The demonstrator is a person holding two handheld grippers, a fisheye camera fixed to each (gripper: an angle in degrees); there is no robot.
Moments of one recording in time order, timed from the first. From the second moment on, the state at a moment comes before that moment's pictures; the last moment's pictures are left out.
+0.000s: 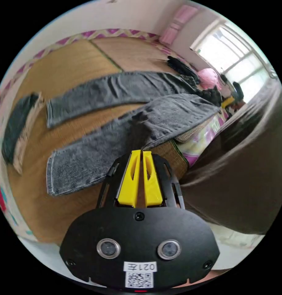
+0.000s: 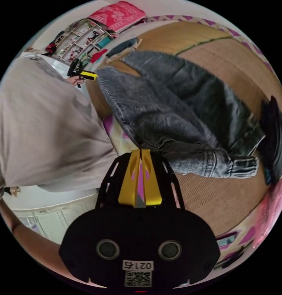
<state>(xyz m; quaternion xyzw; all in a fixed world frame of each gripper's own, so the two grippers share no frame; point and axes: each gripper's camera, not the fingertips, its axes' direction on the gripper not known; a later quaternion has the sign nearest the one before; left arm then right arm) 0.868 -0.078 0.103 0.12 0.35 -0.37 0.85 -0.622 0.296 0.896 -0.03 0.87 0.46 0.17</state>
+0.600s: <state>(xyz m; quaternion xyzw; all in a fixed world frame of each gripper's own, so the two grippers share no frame) 0.976 0.022 0.172 0.18 0.41 -0.53 0.72 -0.712 0.370 0.968 0.23 0.94 0.26 0.03</state>
